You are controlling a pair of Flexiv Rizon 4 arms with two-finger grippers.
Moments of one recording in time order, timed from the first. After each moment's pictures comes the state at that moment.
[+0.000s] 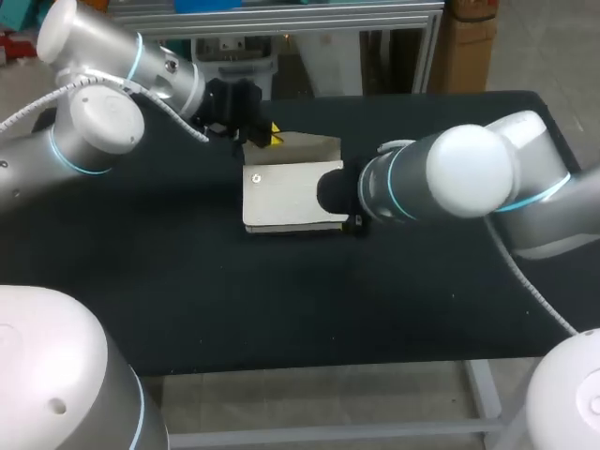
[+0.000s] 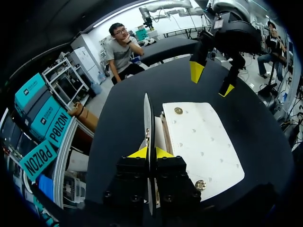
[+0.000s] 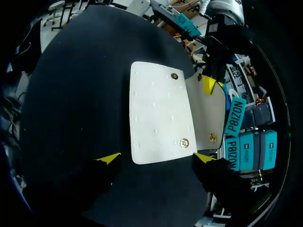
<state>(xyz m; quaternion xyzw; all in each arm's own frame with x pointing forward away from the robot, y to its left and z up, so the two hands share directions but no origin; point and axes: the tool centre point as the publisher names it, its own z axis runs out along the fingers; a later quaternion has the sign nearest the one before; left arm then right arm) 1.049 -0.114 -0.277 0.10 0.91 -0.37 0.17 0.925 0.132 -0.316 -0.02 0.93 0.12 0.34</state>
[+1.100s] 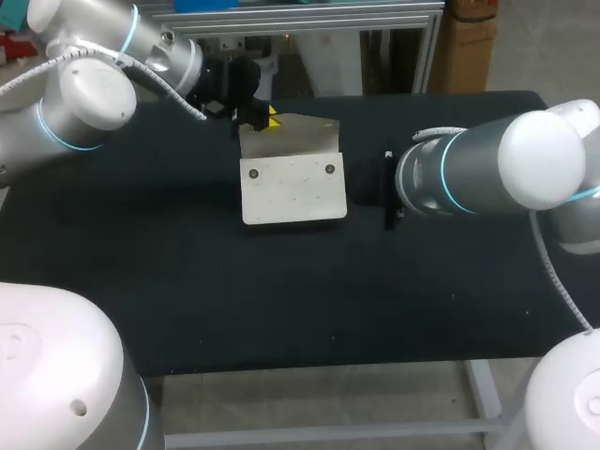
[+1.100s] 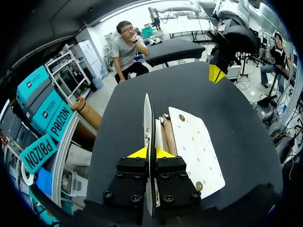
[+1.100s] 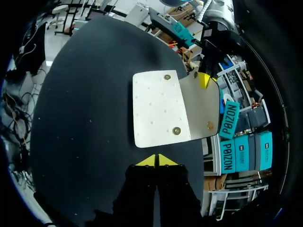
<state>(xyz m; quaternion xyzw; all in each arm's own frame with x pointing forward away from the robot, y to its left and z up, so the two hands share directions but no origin) 1.047 -0.111 -0.241 0.06 0.91 -0.37 0.15 0.907 0.104 -0.276 -0.03 0.92 0.15 0.35</state>
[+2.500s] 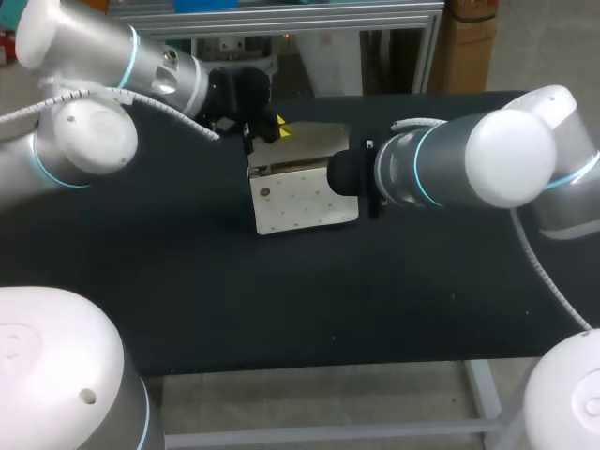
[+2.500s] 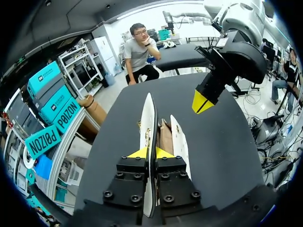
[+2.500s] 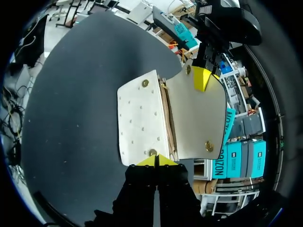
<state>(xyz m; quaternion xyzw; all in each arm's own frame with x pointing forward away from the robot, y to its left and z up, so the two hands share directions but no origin) 0.985 -0.130 -0.216 -0.01 0.91 -0.38 0.17 0.929 0.128 -0.263 -0.05 0.91 0.14 0.38</state>
